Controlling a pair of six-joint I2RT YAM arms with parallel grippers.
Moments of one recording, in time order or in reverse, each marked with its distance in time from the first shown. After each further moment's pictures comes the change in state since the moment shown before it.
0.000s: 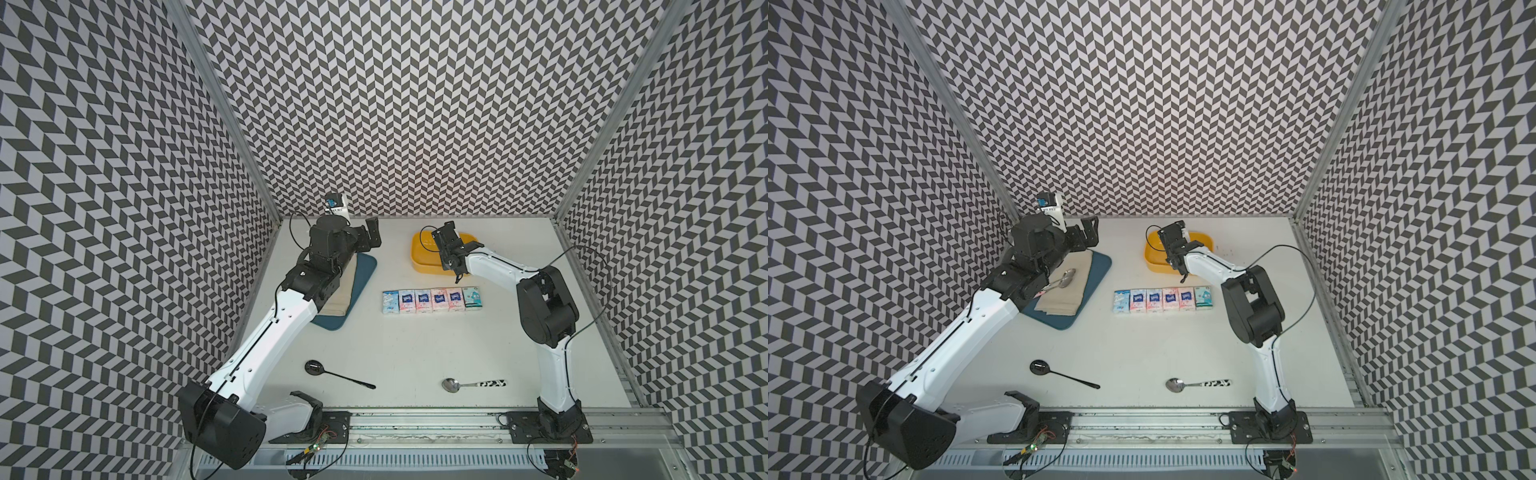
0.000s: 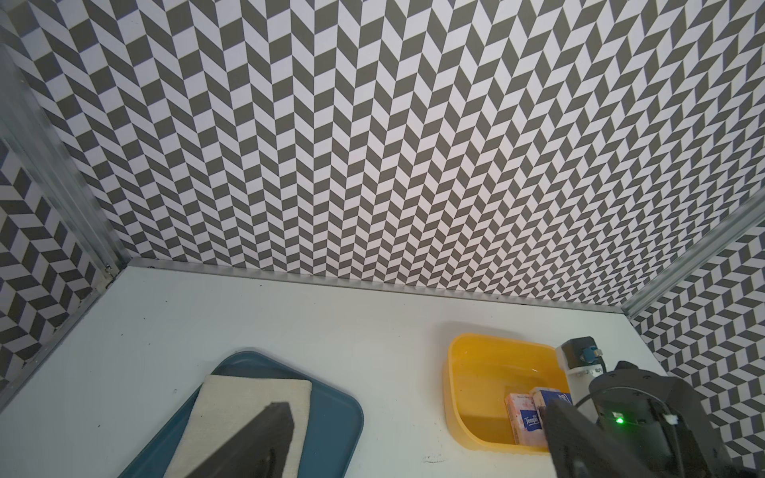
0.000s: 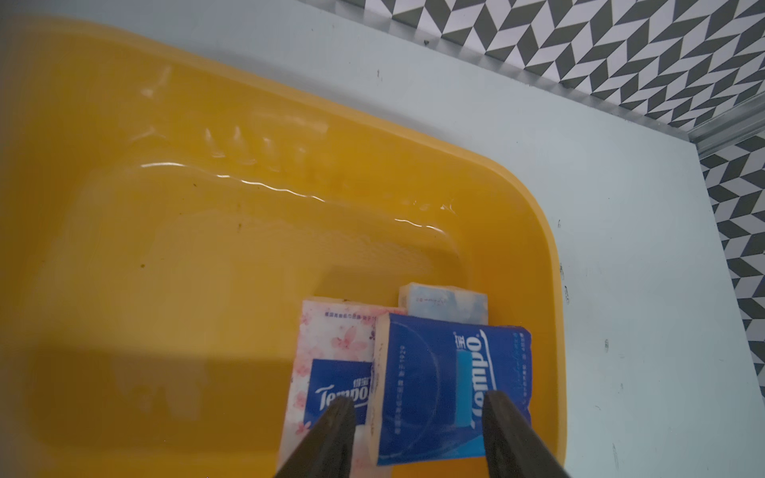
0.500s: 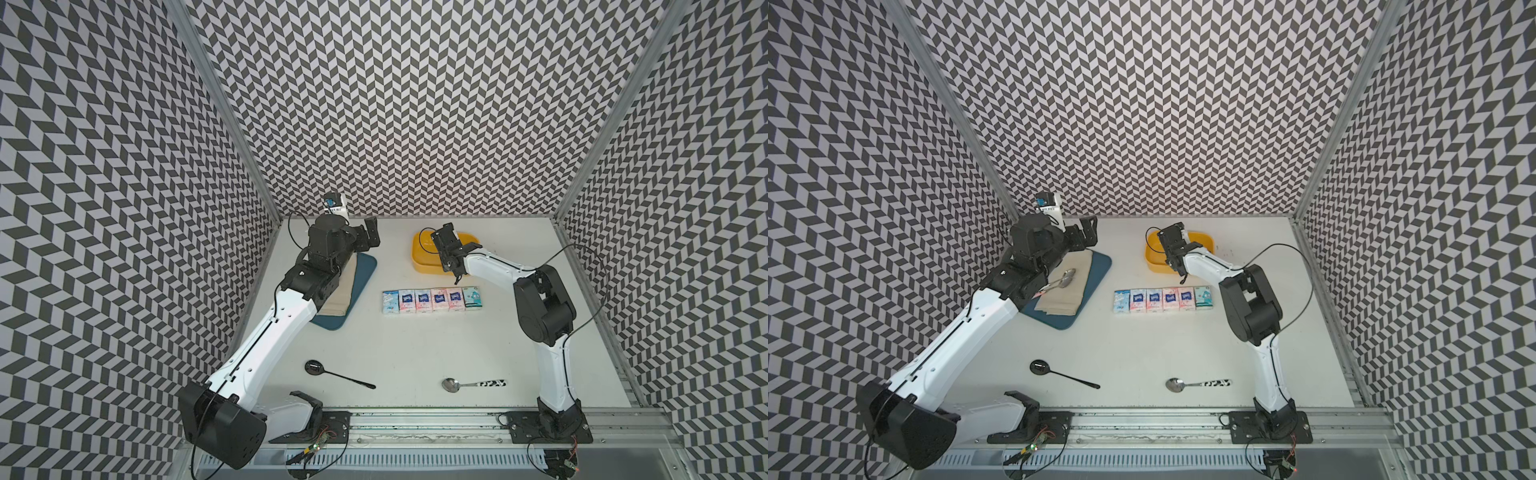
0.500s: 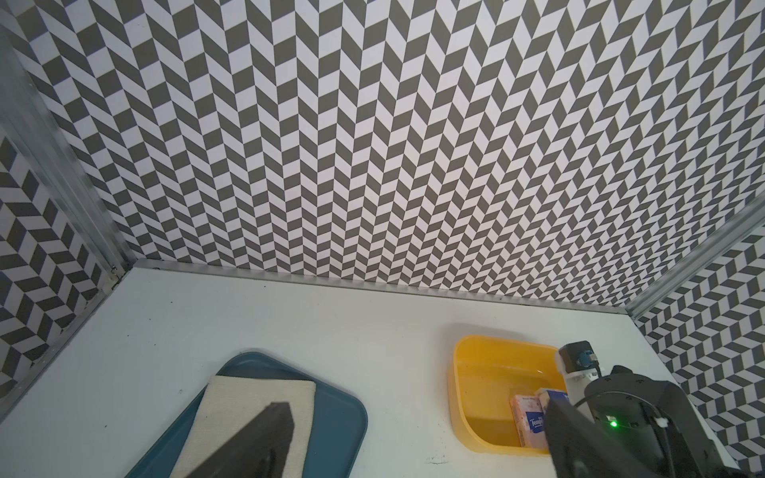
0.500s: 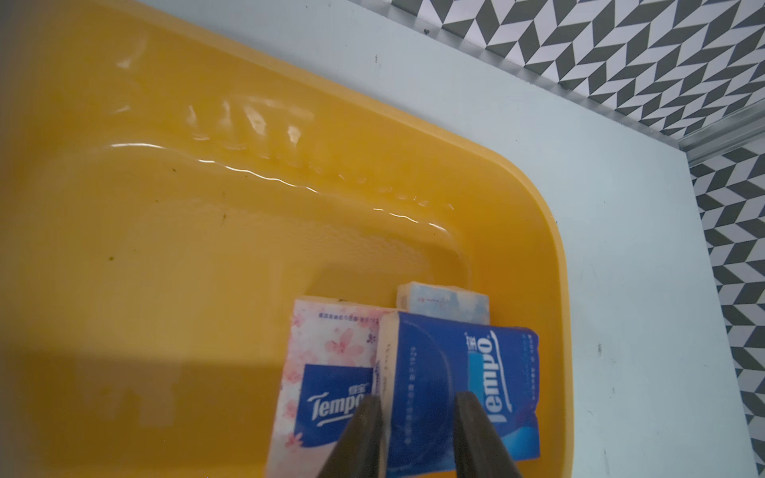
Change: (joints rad) left arm 0.011 0.000 0.000 -0.001 0.004 0.005; right arm -0.009 0.013 -0.002 0.012 0.019 -0.029
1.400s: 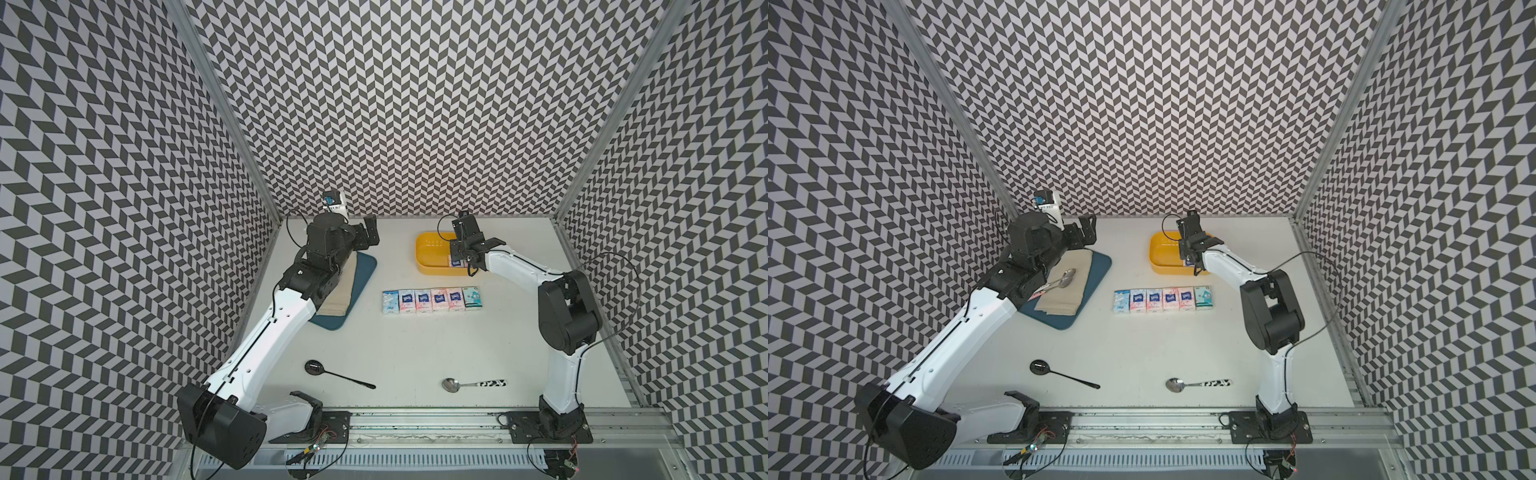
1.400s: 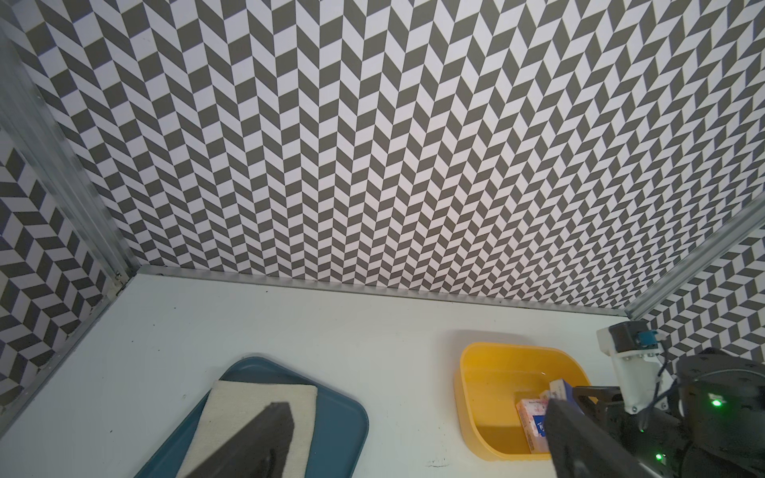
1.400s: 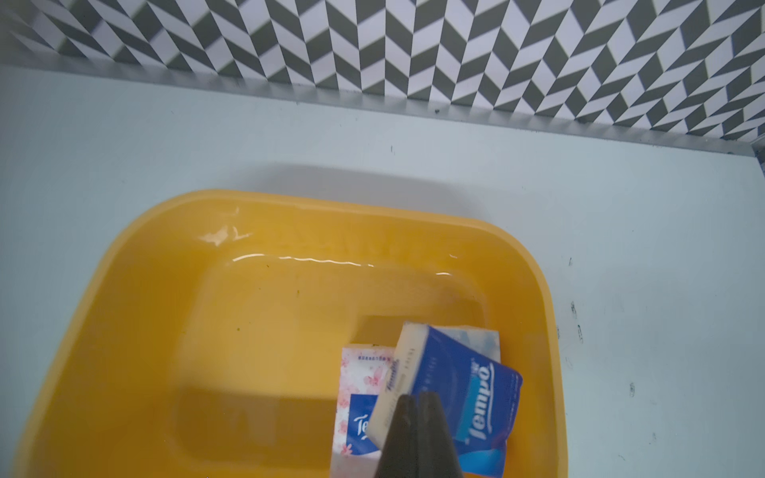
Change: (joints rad) left arm 0.000 0.000 0.023 -0.015 0.000 0.008; right arm -0.093 -0.168 -0.098 0.150 -0.251 0.034
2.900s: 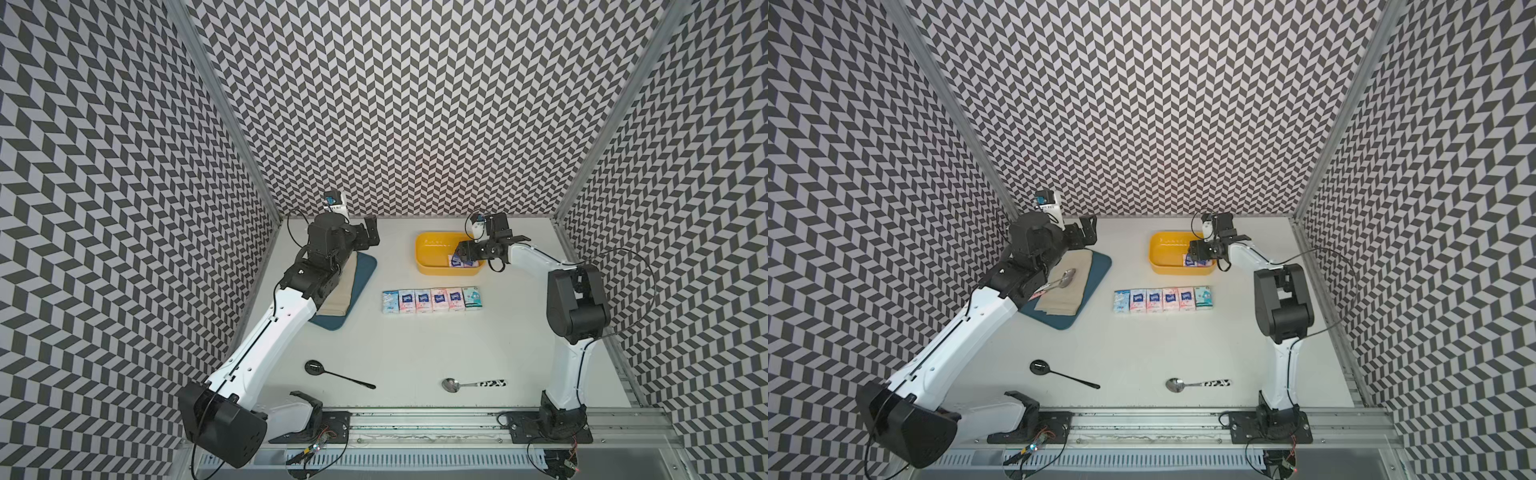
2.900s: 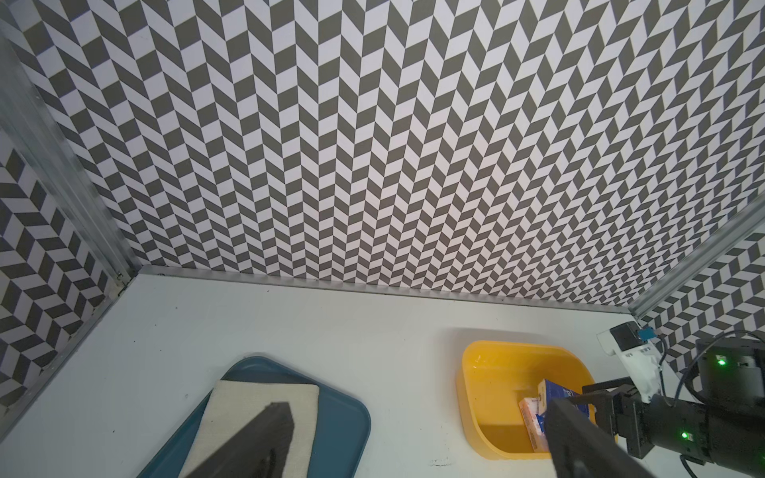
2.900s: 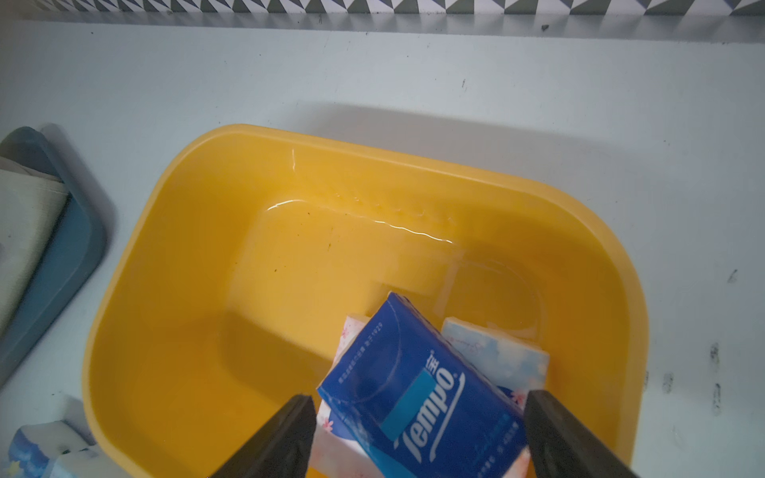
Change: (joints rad) left arm 0.000 0.008 0.000 0.000 -0.001 0.006; right arm -0.220 0.070 -0.021 0.008 -0.581 -0.176
